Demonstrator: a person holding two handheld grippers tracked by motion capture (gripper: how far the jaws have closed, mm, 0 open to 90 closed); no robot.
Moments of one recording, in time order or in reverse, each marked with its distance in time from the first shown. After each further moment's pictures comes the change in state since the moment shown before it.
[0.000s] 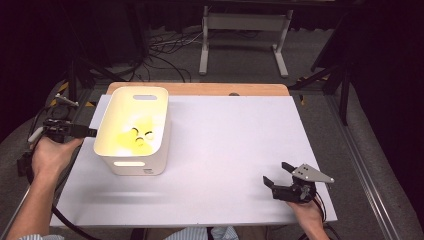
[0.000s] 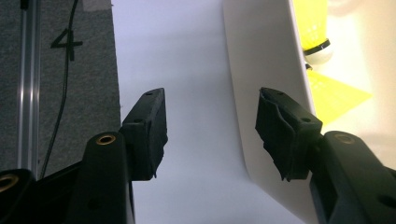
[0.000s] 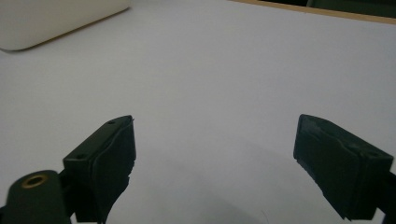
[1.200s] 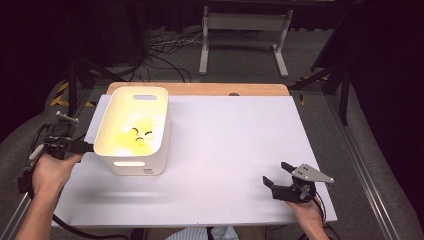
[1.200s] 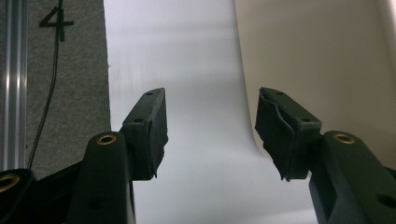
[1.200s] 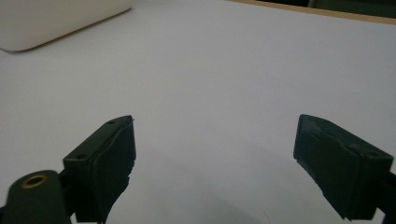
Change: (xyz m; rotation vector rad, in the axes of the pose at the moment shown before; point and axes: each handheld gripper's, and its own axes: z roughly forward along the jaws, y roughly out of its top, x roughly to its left) left arm 0.005 -0.039 0.017 0.037 -0.025 -0.030; right arm 0.001 0.000 0.001 -0.001 0.005 0.001
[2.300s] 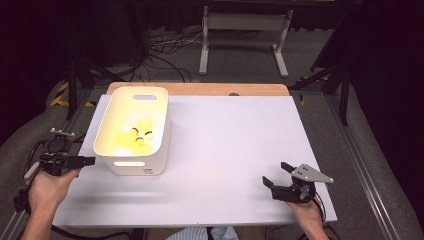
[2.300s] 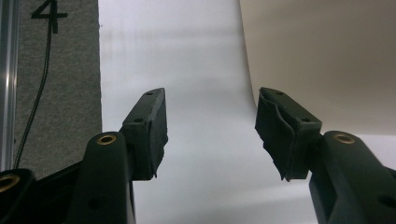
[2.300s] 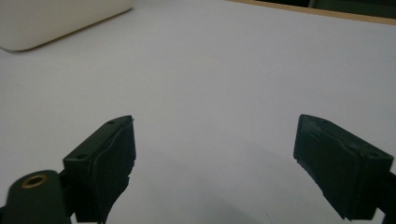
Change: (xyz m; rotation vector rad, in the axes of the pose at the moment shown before) left arm 0.003 -0.037 0.001 -0.025 -0.012 -0.008; right arm 0.001 0.000 0.000 -0.002 0.001 -0.003
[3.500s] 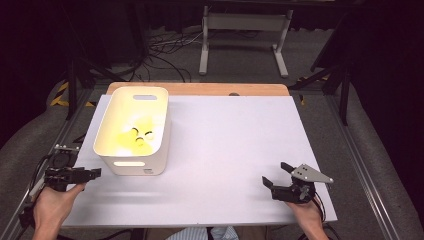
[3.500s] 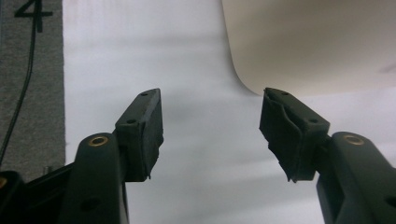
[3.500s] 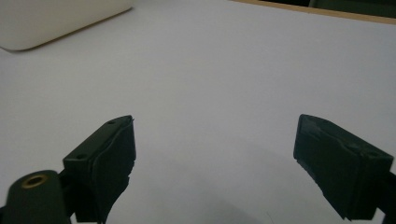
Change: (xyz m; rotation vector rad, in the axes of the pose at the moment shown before) left arm -0.015 -0.035 0.007 -0.030 -0.031 0.017; right arm 0.001 0.000 0.000 0.002 0.001 -0.002
